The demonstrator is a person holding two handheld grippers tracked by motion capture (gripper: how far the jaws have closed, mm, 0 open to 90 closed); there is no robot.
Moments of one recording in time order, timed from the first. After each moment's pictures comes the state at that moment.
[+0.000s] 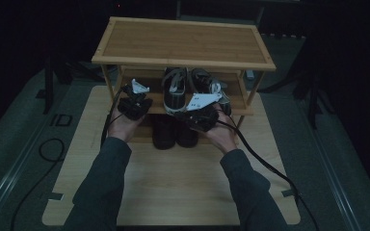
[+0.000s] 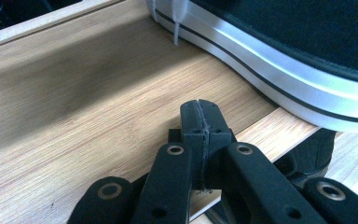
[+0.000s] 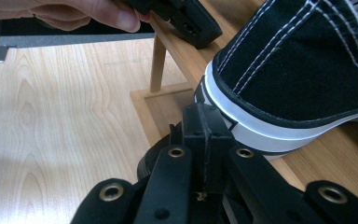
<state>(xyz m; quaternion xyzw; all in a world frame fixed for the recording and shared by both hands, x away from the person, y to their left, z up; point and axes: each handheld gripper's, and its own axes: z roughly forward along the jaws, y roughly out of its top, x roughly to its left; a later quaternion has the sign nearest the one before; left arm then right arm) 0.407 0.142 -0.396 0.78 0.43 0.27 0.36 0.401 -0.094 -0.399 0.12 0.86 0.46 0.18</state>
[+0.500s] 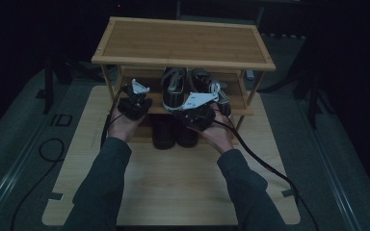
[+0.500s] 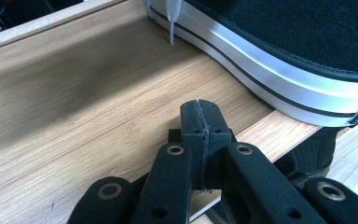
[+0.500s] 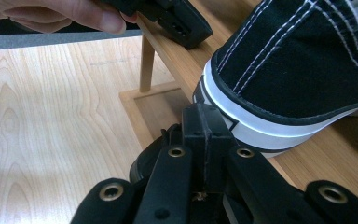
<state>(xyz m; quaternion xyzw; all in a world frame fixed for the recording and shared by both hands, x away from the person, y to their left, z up) 0.407 0.142 -0.396 0.78 0.43 0.28 0.36 0.401 -0.085 -0.398 0.14 0.86 0.45 0.20</state>
